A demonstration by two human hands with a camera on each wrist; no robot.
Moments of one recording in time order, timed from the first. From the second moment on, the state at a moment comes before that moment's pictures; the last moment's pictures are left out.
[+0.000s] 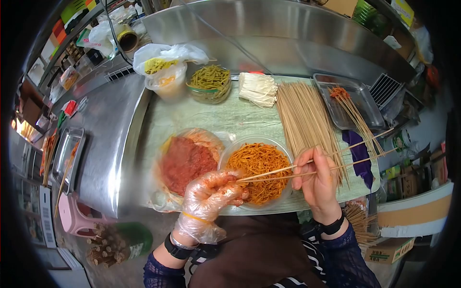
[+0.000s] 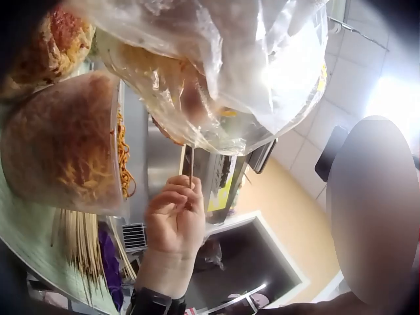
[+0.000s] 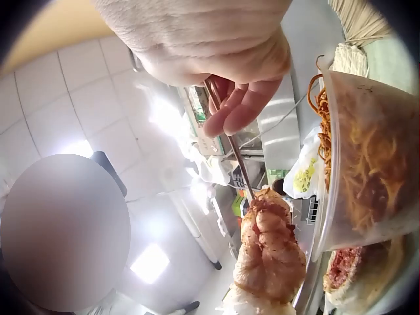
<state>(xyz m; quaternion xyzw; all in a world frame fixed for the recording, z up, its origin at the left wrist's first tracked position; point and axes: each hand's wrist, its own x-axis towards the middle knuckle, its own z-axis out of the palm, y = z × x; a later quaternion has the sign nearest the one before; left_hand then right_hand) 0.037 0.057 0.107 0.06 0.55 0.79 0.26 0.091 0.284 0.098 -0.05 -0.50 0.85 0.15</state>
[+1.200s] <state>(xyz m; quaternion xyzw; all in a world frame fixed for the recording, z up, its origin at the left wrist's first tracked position) 0.026 0.072 0.098 0.06 0.56 0.77 0.28 0.105 0.295 0.135 0.03 -0.66 0.73 0.18</state>
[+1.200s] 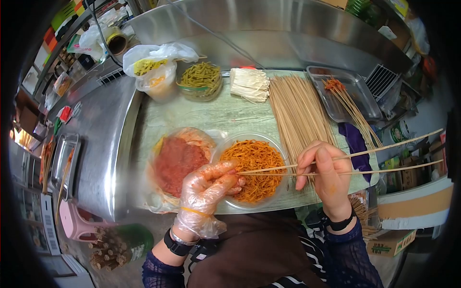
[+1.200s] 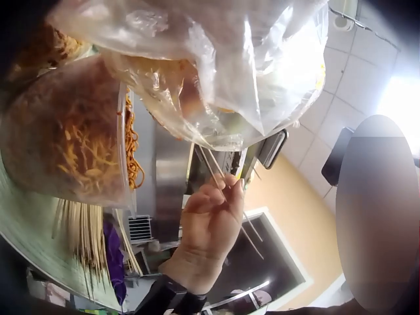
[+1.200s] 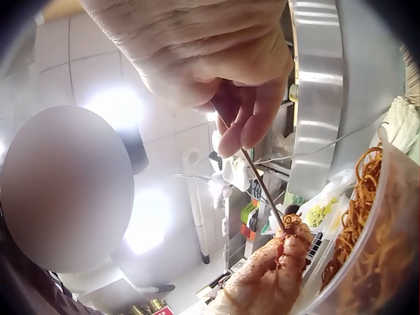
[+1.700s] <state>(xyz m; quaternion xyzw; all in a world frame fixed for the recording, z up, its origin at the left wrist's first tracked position) 0.030 0.062 0.106 -0.03 0.40 0.84 0.37 0.080 0.317 0.155 0.22 -0.74 0.62 0.09</state>
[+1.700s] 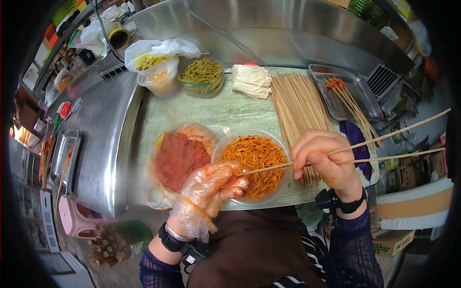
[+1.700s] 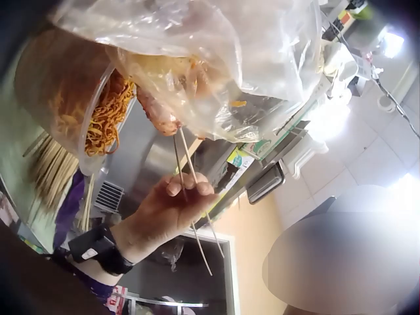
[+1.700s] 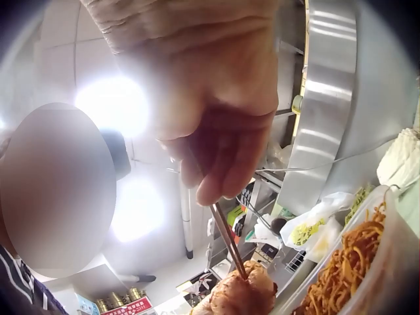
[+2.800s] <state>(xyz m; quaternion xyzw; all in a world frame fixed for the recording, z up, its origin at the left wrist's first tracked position) 0.014 0.062 0.086 -0.01 0.30 0.95 0.12 0.087 0.235 0.129 0.30 -0.80 0.42 0.30</state>
